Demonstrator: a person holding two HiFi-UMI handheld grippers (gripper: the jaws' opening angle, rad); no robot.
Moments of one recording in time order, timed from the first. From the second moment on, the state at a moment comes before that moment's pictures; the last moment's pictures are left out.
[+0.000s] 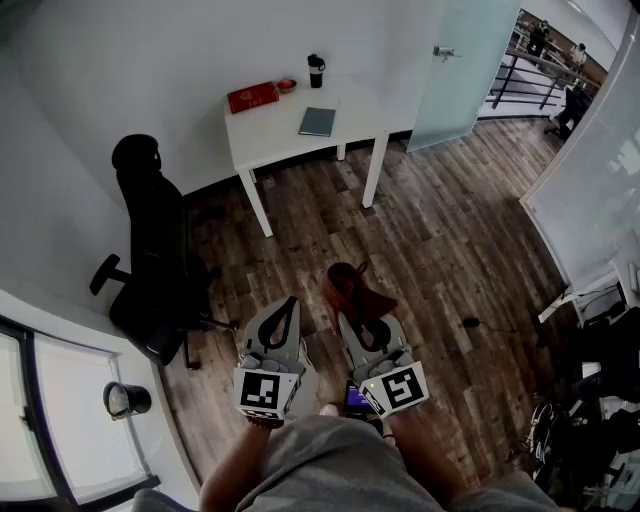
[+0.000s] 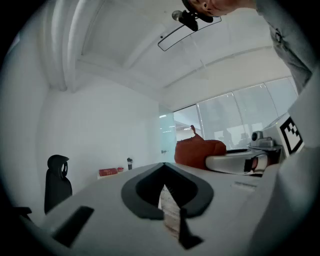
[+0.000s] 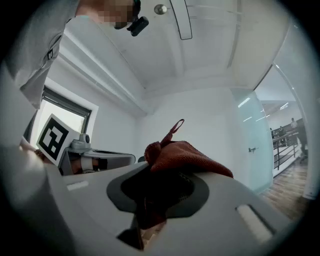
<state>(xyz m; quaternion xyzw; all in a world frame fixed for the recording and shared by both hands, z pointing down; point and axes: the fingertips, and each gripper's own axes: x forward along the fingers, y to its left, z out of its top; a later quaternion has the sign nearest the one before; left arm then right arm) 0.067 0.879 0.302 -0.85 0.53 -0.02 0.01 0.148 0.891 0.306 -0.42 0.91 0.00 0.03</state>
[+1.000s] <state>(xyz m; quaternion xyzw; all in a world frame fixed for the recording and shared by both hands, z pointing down) 0.051 0.437 0.339 -0.87 0.49 -0.03 -0.01 0.157 0.457 0.347 -0.41 0.91 -0.08 0.01</state>
